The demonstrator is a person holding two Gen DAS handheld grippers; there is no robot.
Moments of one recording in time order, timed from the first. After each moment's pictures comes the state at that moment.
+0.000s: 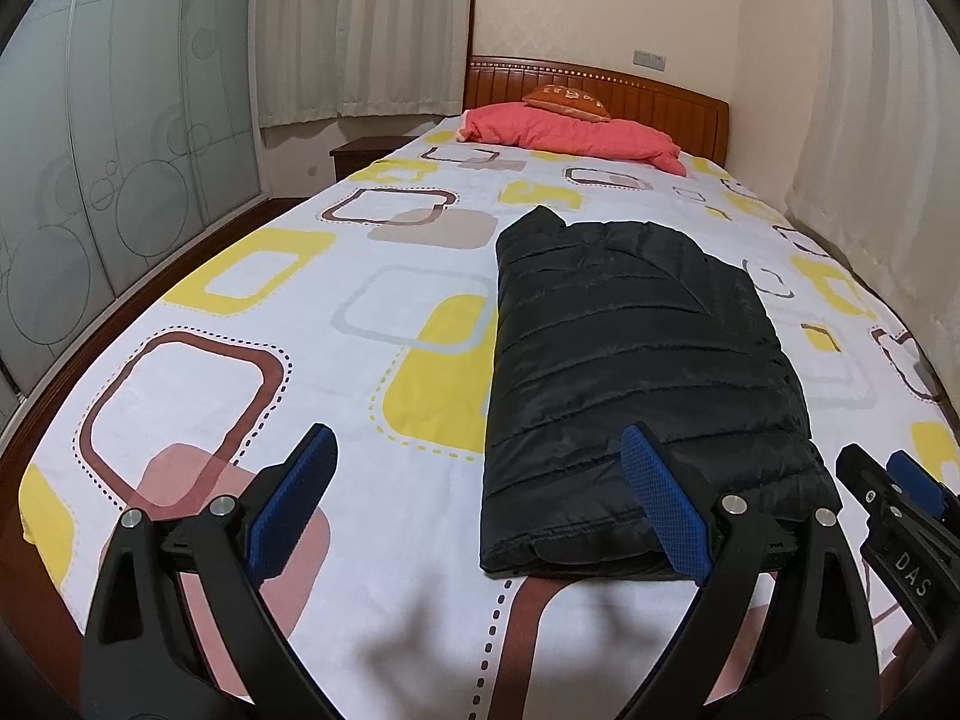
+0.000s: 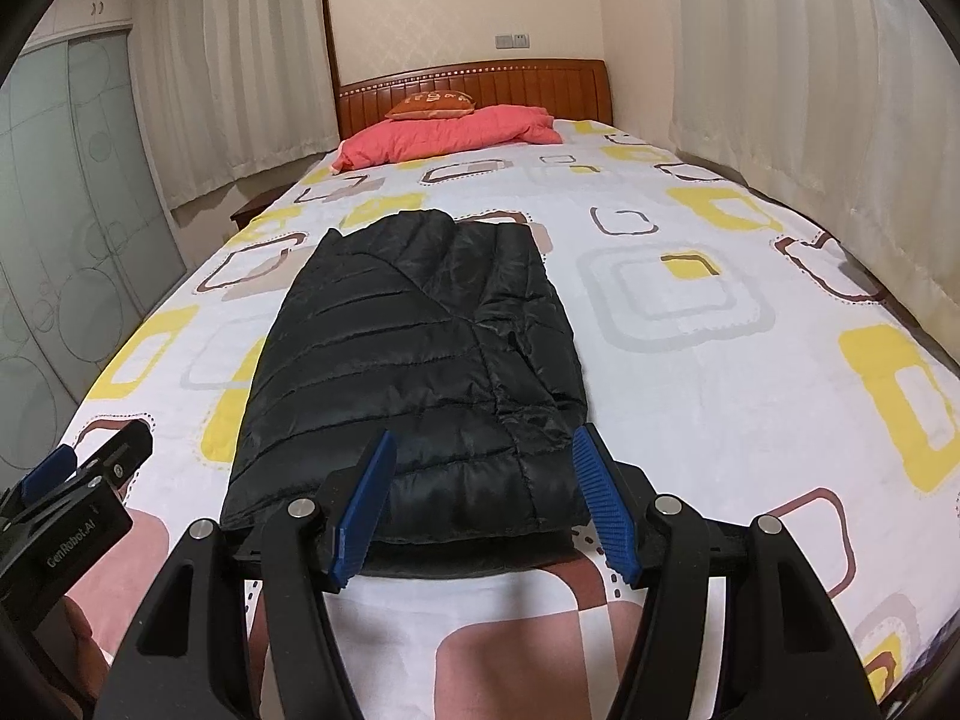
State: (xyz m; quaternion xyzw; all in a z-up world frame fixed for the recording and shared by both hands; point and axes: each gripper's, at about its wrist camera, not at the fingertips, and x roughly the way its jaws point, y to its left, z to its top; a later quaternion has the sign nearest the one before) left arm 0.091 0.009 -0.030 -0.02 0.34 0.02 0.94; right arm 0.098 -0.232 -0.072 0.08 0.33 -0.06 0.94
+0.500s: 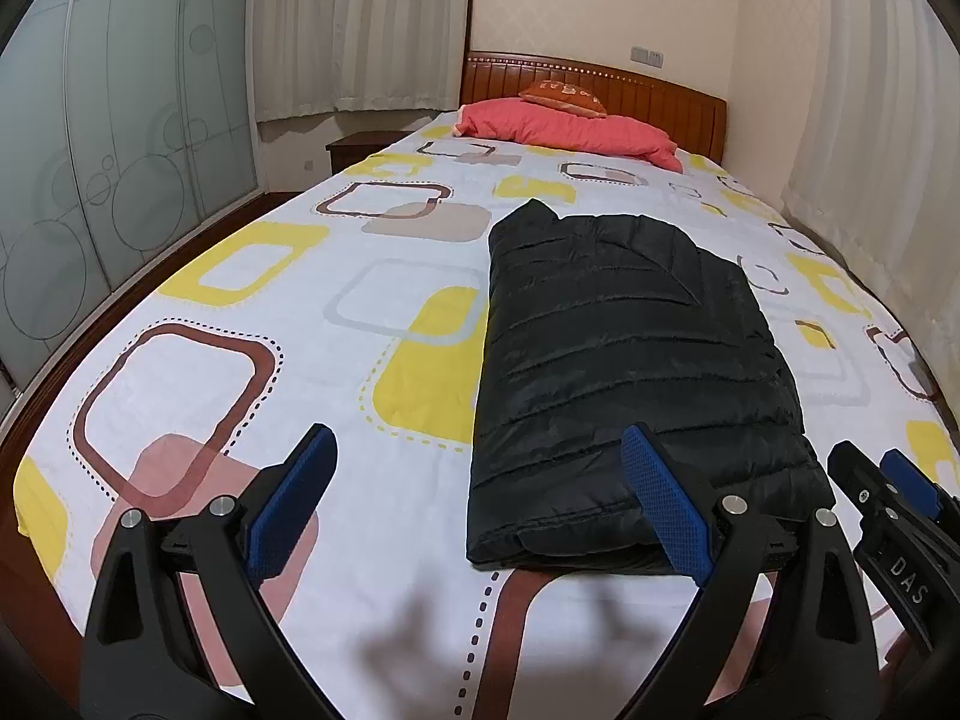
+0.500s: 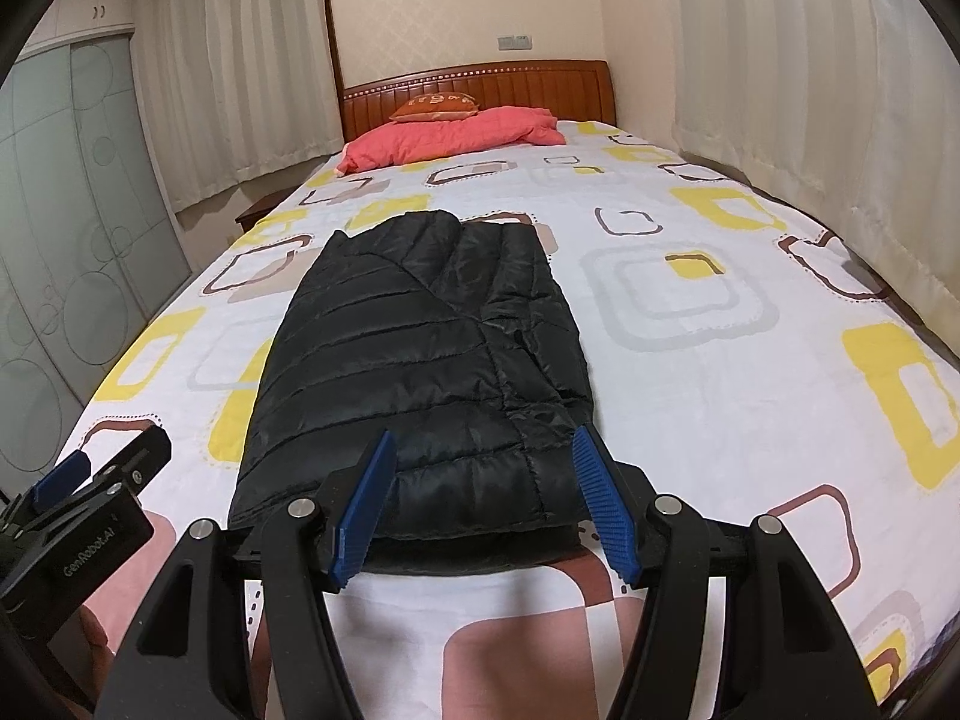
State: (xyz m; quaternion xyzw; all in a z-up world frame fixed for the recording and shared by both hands) left arm 0.089 0.004 -0.032 -0.03 0.34 0.02 0.94; right arm 0.095 -0.229 -0.072 0.08 0.33 -0.06 0.94
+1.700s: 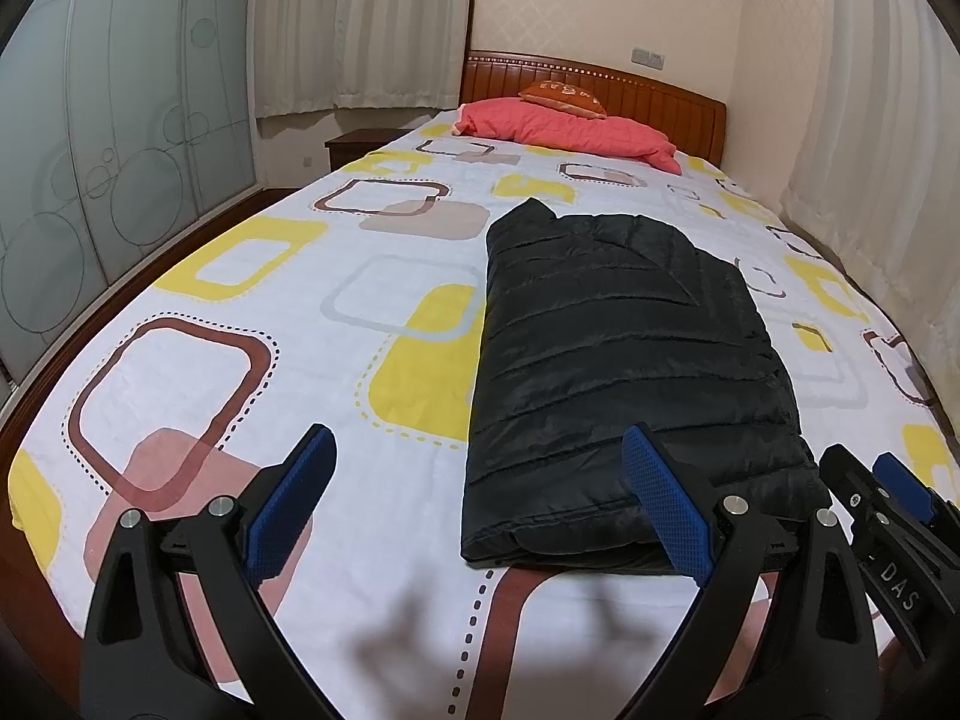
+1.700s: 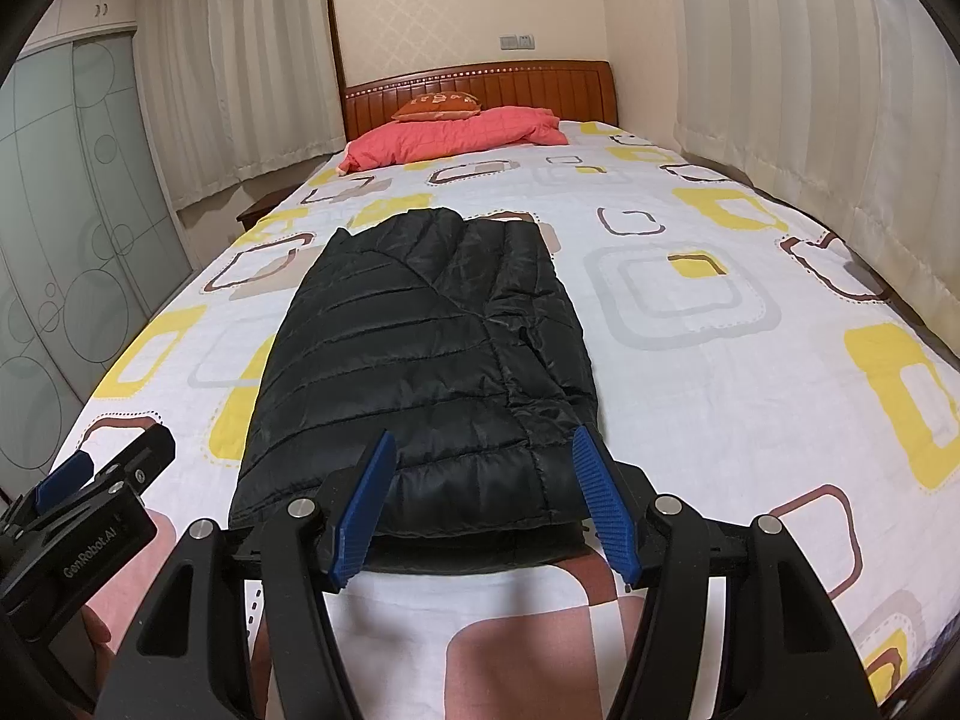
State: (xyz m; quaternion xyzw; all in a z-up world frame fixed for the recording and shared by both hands) left arm 0.088 0.003 -0.033 -0.04 0.34 0.01 0.94; right arm 0.096 -0.228 -0.071 0.08 0.33 -0.06 0.94
